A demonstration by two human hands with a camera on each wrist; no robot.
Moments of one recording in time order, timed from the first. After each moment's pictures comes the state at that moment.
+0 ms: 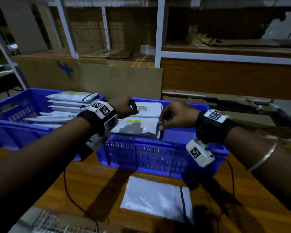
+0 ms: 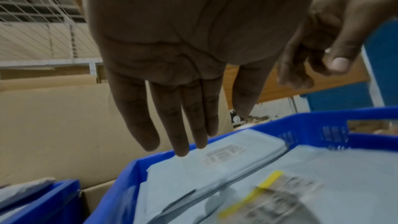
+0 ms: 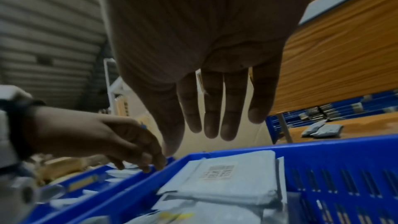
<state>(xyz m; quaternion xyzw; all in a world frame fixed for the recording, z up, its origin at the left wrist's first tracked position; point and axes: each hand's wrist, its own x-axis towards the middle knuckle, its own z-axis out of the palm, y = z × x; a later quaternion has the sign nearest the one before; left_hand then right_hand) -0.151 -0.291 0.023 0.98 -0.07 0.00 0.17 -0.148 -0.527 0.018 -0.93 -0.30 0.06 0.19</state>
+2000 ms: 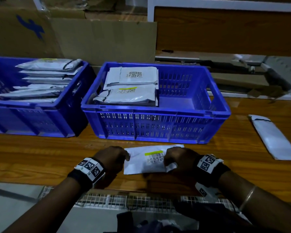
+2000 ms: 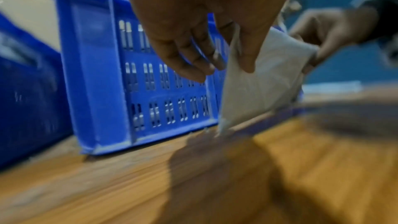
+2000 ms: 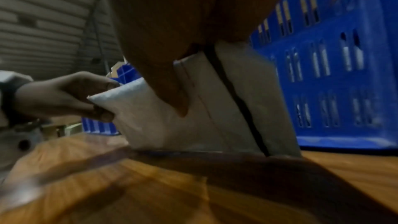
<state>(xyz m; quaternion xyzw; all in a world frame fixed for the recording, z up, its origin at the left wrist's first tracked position) -0.268 -0.246 -0.203 0.96 -0.21 -0.18 0.10 -0.256 -0.552 -0.213 -0.89 -0.41 0.18 0.11</state>
